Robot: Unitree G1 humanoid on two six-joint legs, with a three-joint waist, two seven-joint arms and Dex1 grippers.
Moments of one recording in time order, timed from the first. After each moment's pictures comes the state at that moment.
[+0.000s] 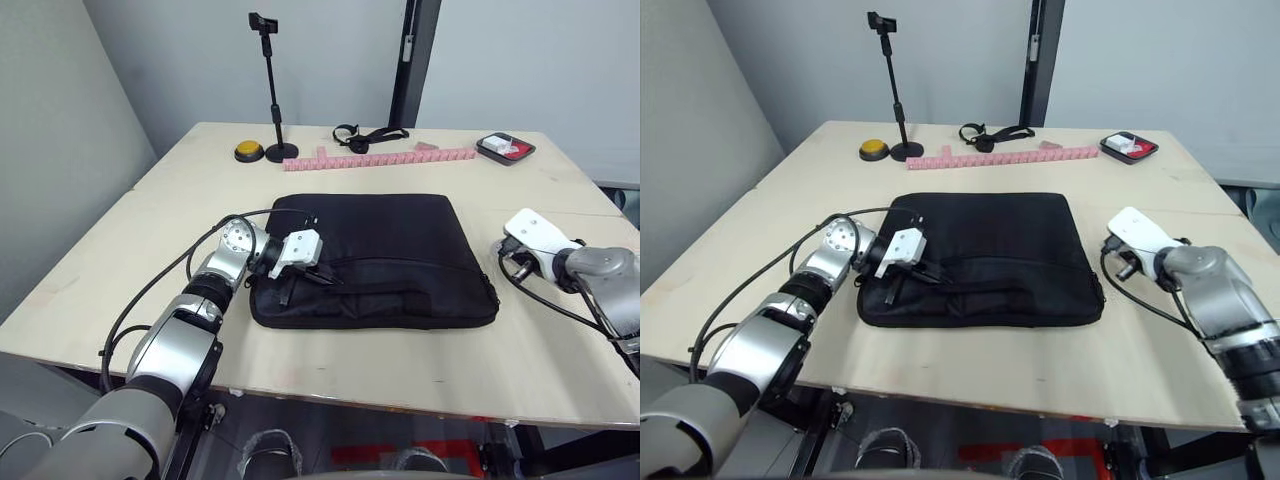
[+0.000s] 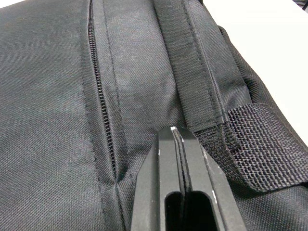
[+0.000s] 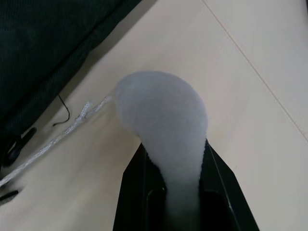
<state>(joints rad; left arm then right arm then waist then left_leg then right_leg) -0.90 0.34 -0.26 1.00 -0.02 -0.49 -1.53 -0.38 -0.91 0.06 -0.02 -0.02 0.74 0.62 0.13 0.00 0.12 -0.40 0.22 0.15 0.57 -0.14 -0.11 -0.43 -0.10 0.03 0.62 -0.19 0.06</state>
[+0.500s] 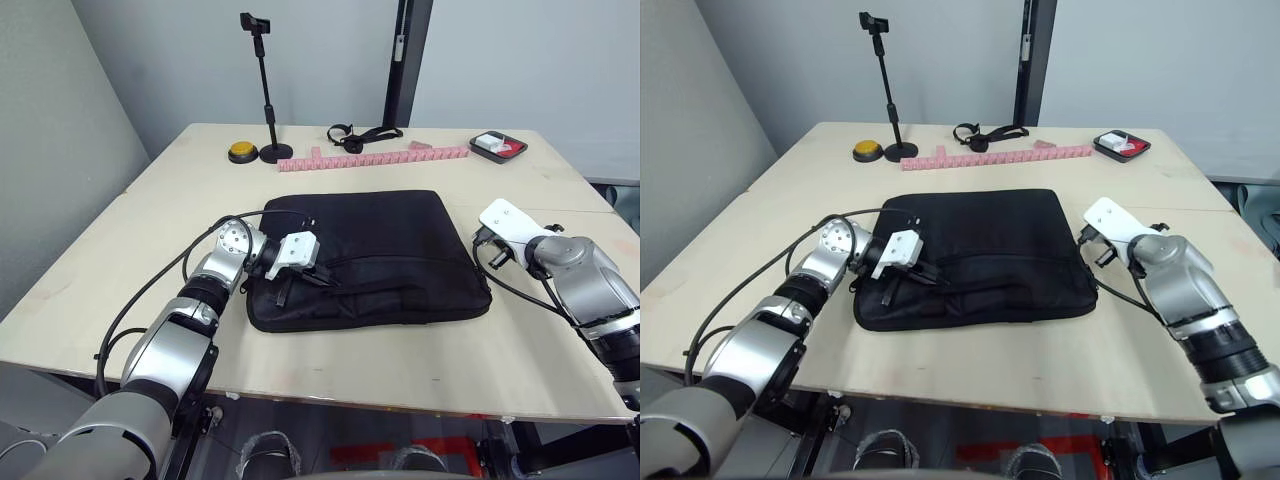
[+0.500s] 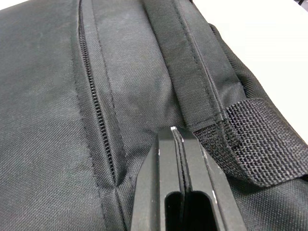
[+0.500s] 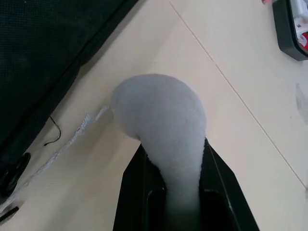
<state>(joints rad) -0.88 0.35 -0.26 0.95 -0.02 -0.48 -1.54 -0.45 -0.86 0.14 -0.06 -0.13 0.83 0.59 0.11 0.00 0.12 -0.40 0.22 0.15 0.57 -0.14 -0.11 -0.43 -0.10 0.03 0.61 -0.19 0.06</state>
